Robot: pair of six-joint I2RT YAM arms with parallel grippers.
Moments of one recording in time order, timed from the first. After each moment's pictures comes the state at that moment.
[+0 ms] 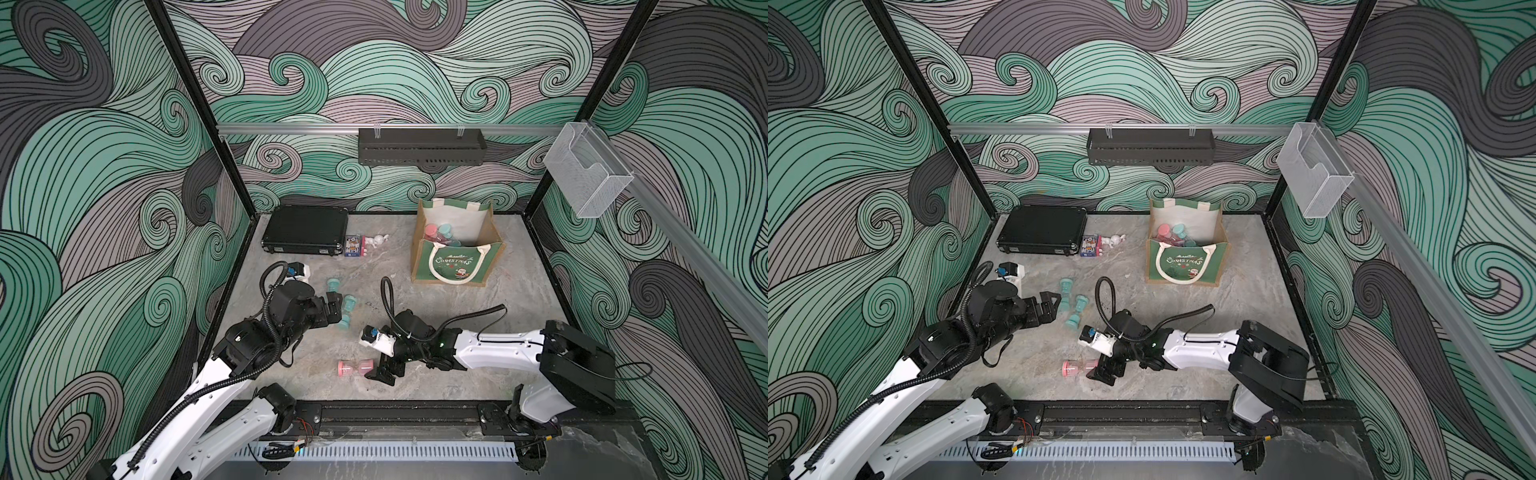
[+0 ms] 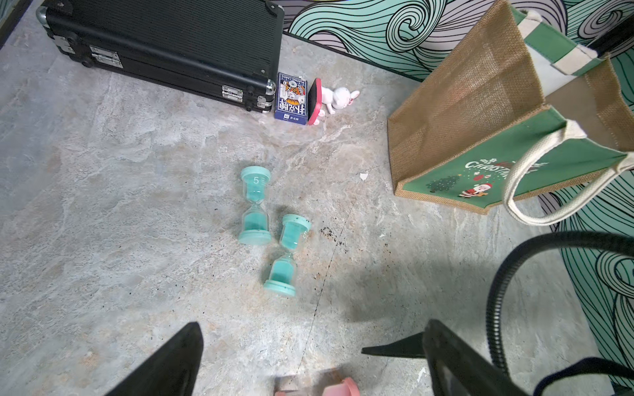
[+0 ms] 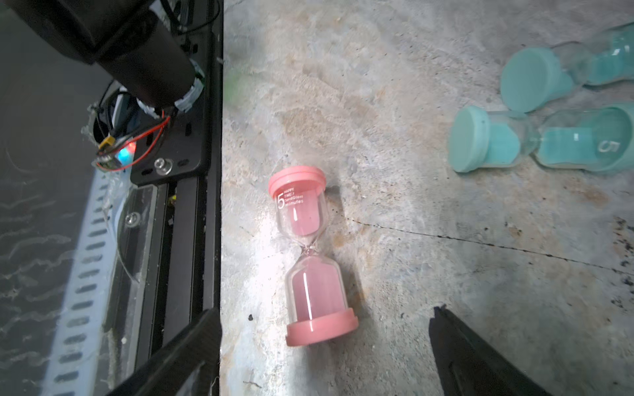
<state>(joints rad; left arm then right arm) -0.62 0.74 0.92 -0.88 -0.26 -0.65 1.13 1.58 0.73 0.10 -0.31 -0.15</state>
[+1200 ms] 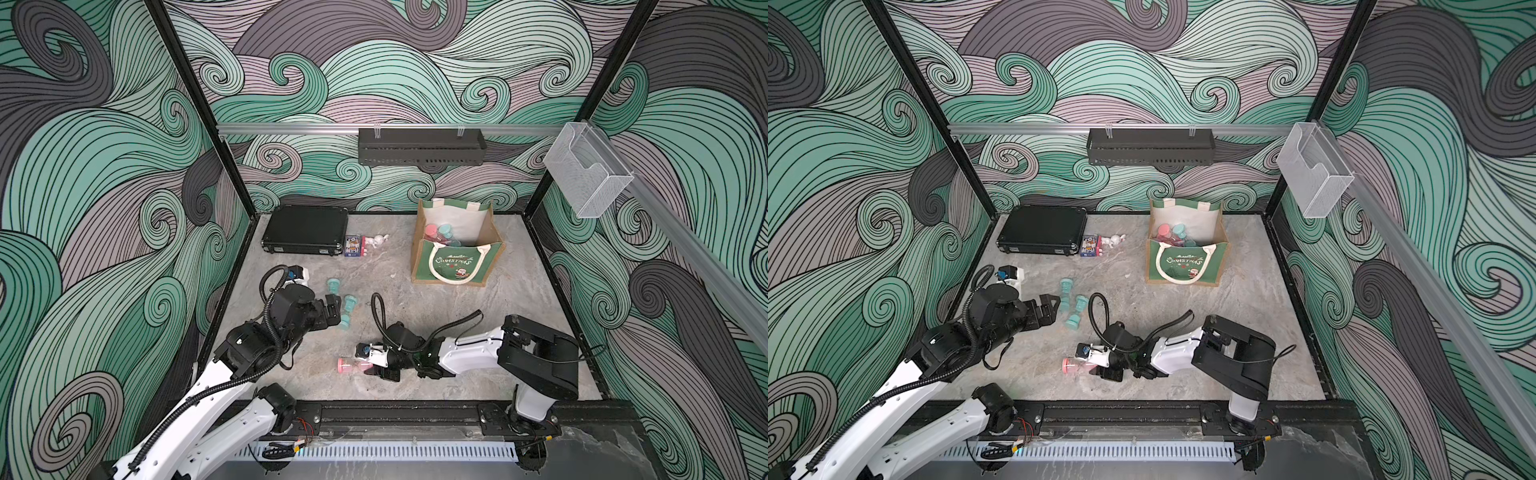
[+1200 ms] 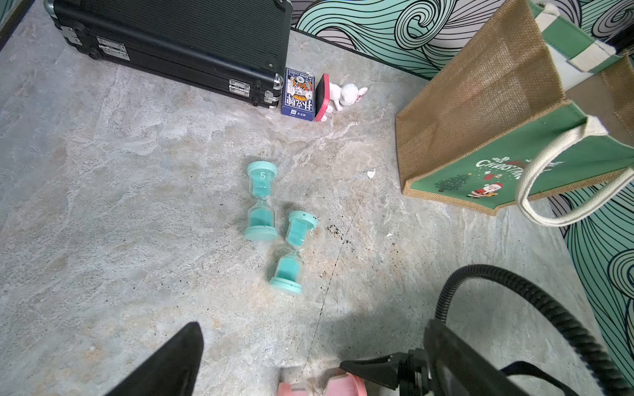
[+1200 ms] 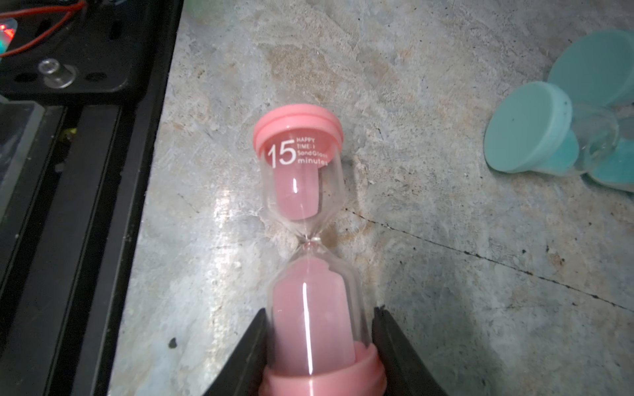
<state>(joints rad) -0.62 0.72 0.88 -0.87 -0.27 -0.66 1.16 1.75 0.69 0.30 -0.21 -0.32</state>
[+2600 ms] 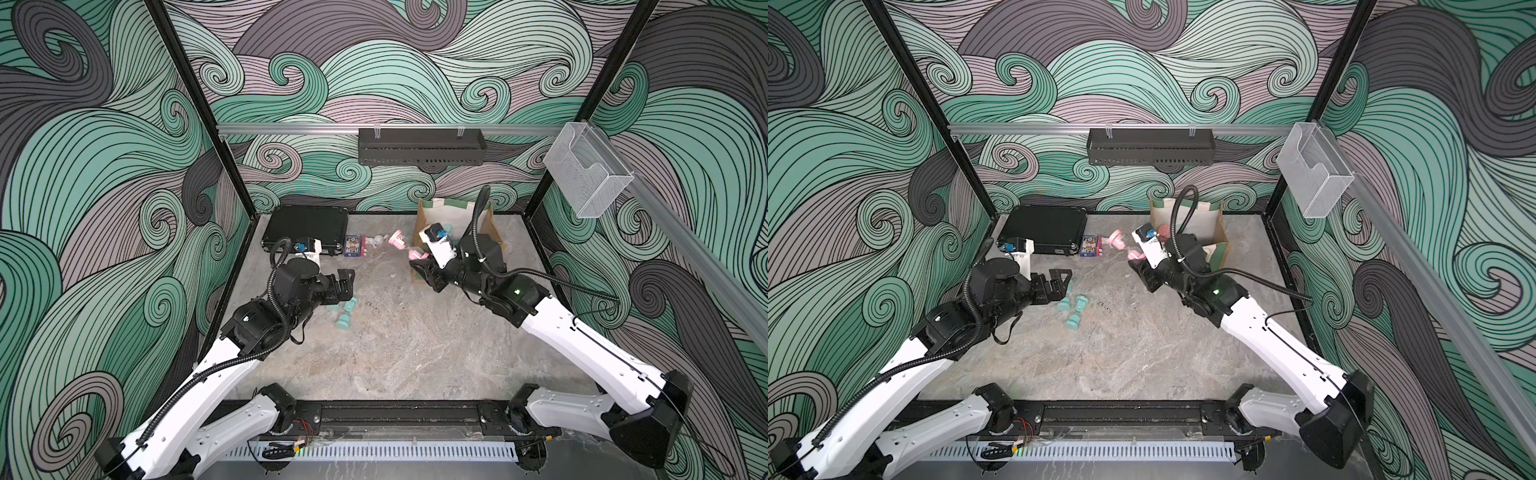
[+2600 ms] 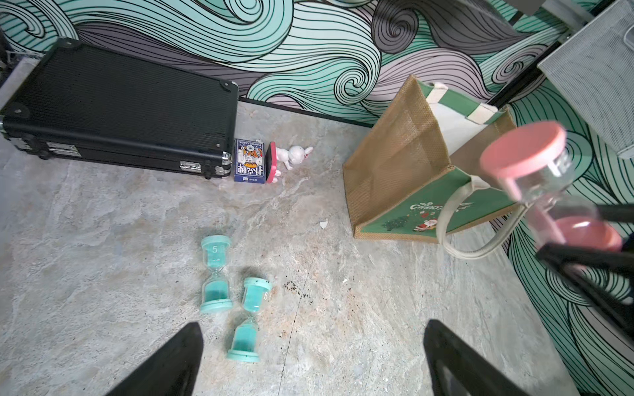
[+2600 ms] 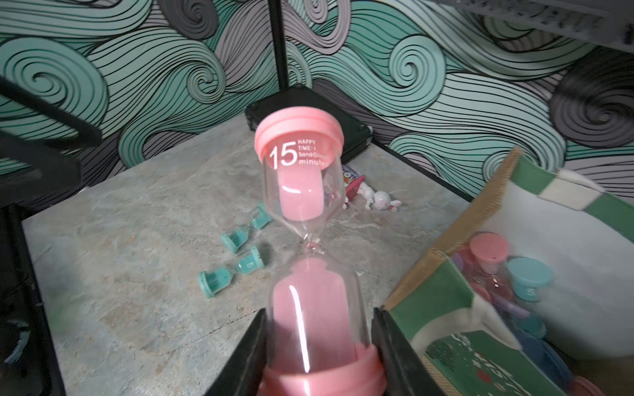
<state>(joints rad) -0.62 0.90 1.07 -0.73 -0.21 -0.54 0.66 1.21 1.19 -0.41 -0.04 -0.08</state>
